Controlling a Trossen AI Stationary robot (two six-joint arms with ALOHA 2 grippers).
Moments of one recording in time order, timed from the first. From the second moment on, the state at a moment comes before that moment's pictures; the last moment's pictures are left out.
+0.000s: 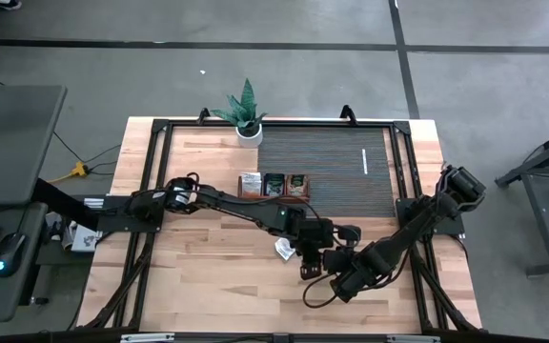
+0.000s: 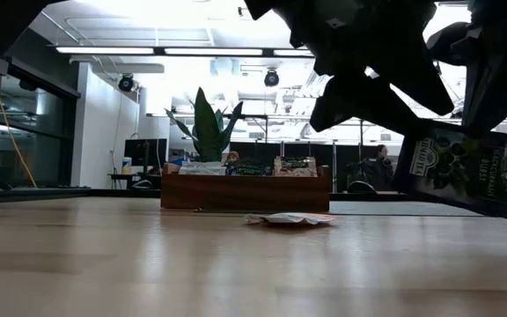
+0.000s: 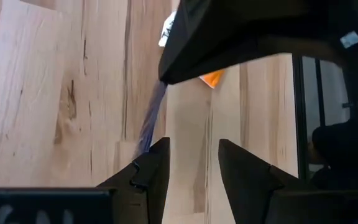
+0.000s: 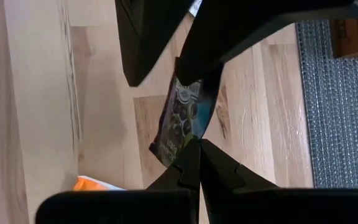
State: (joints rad) left arm -0.20 2.30 2.00 -0.59 0.25 -0.41; right arm 0.67 1.71 1.18 -0.90 0.42 0.73
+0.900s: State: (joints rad) left arm -0.20 2.30 2.00 -0.68 0.15 -0.41; right arm 0.67 1.71 1.18 -0.90 0.42 0.73
